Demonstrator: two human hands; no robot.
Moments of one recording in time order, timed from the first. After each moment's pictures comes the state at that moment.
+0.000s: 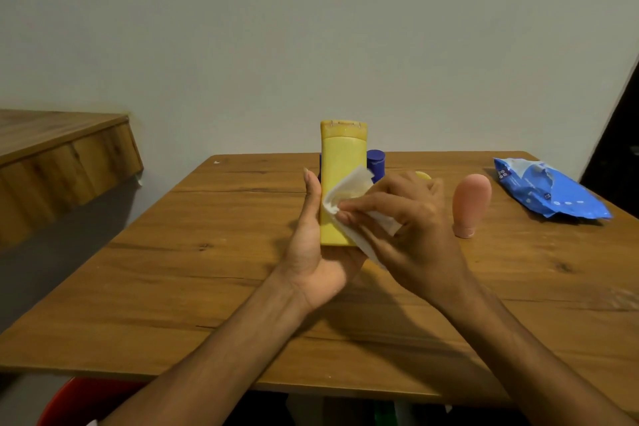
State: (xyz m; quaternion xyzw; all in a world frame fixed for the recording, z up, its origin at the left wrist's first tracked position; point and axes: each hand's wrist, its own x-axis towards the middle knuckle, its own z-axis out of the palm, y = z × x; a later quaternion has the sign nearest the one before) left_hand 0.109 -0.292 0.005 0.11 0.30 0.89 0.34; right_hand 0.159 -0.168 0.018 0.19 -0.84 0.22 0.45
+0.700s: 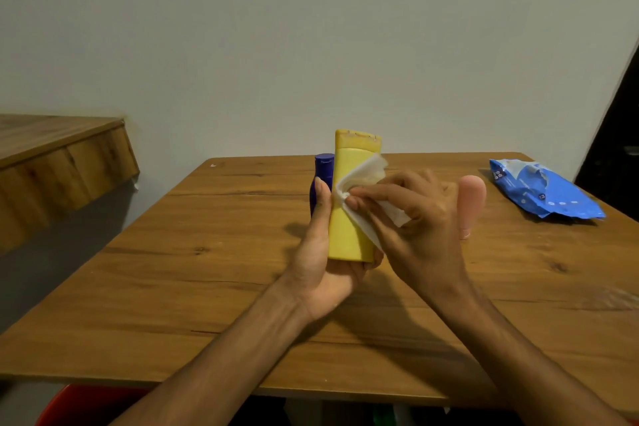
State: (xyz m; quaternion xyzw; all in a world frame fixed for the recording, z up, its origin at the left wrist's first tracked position) left_hand 0.102 -0.284 -0.013 0.17 0.39 0.85 0.31; right_hand 0.149 -0.160 0.011 0.14 -0.80 0.27 0.51
